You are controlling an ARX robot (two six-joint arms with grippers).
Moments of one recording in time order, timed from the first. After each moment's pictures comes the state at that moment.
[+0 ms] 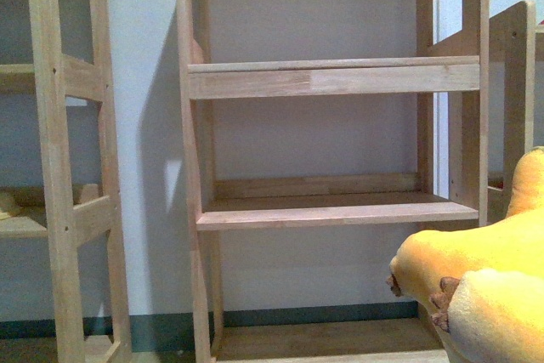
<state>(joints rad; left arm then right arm) 0.00 0.00 0.01 -0.01 0.00 0.00 -0.17 0.20 0.08 0.17 -0.37 0.34</state>
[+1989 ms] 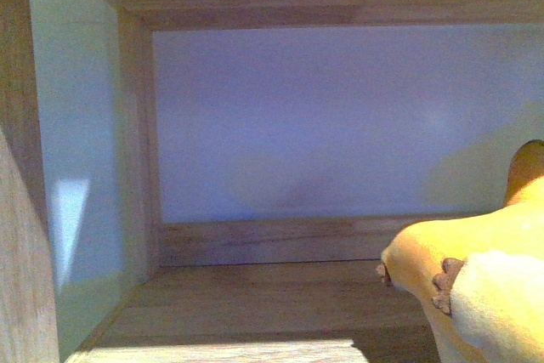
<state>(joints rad) 0.00 0.00 0.01 -0.01 0.00 0.00 -0.17 0.20 0.08 0.18 -0.38 0.34</state>
